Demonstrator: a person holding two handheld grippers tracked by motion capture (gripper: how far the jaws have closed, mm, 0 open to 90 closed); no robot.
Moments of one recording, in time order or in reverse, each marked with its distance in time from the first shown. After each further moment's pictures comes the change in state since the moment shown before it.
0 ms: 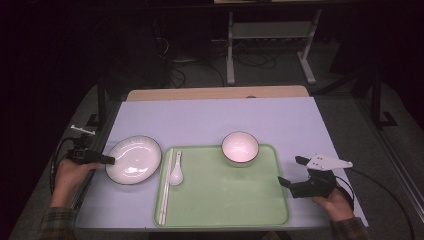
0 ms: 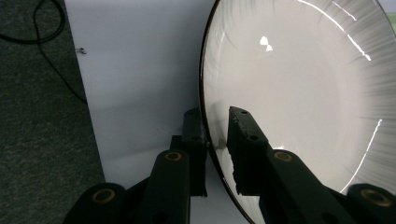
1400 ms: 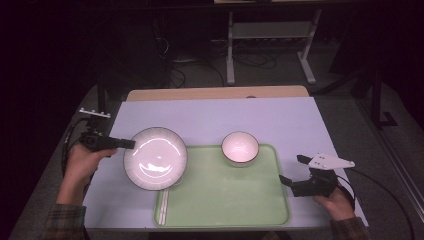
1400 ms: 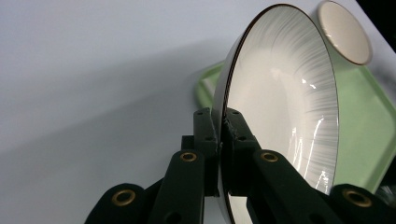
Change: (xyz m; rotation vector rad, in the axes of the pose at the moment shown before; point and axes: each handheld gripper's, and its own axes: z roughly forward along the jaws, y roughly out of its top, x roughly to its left) left arm -0.114 0.030 -0.026 -0.108 -0.184 0.303; right arm -0.002 0.001 -0.002 -0.015 -0.015 0.004
